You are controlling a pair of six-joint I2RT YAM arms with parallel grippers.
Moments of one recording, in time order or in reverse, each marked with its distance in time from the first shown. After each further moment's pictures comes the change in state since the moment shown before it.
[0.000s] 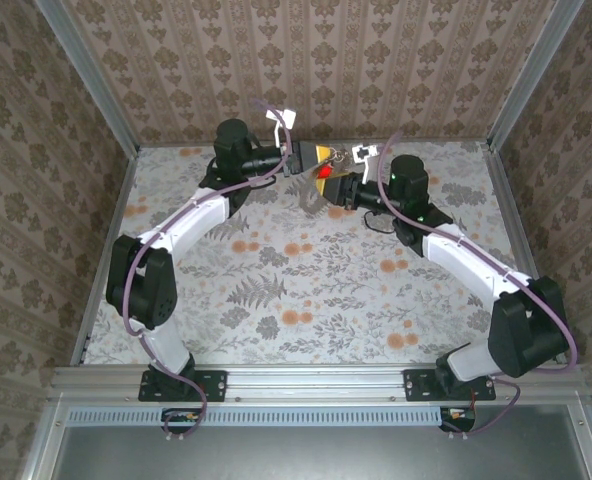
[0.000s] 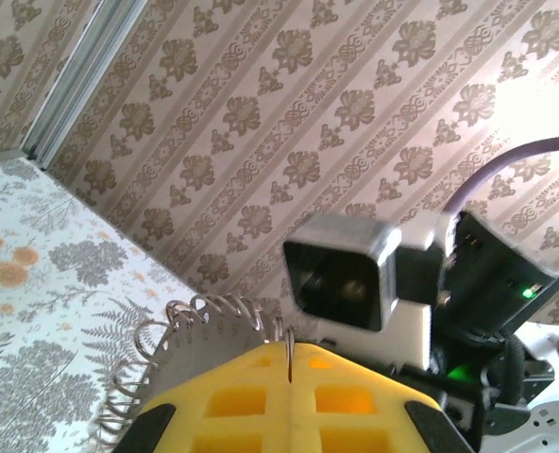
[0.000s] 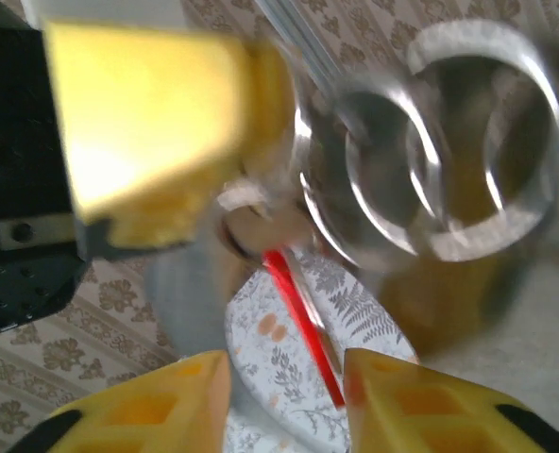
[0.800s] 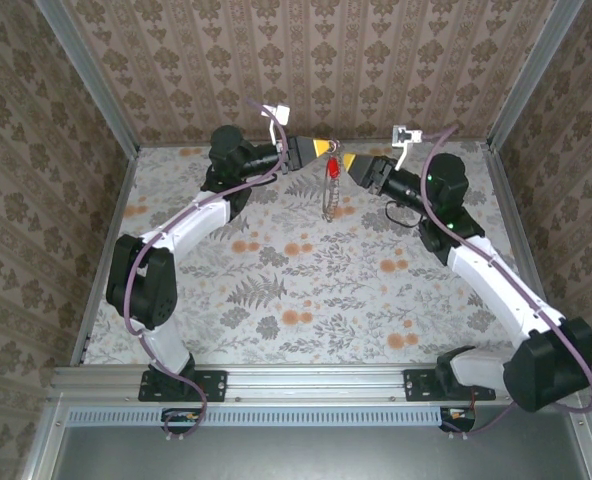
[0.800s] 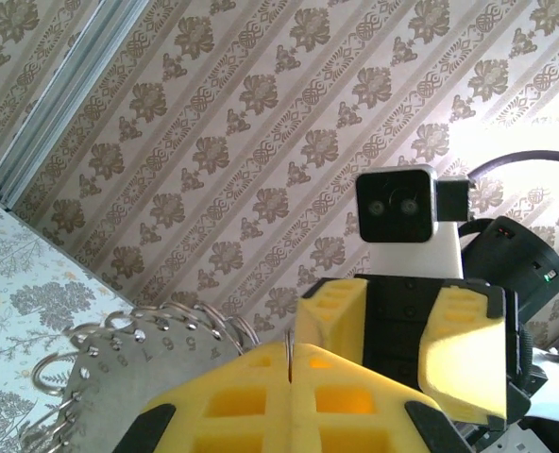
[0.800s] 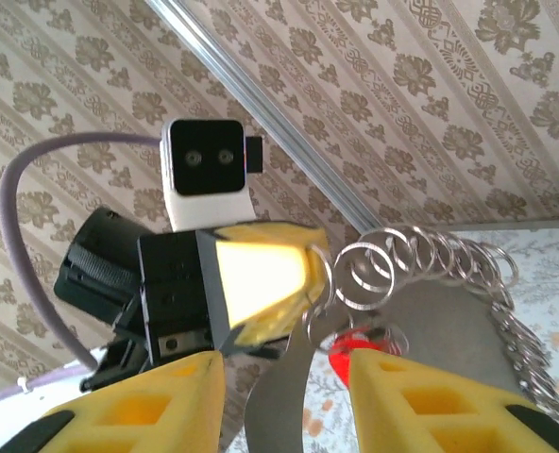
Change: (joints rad) left arm -0.003 0.000 -0.043 0.229 -0.021 -0.156; right arm -0.076 -0.152 0.025 0.055 0.084 0.211
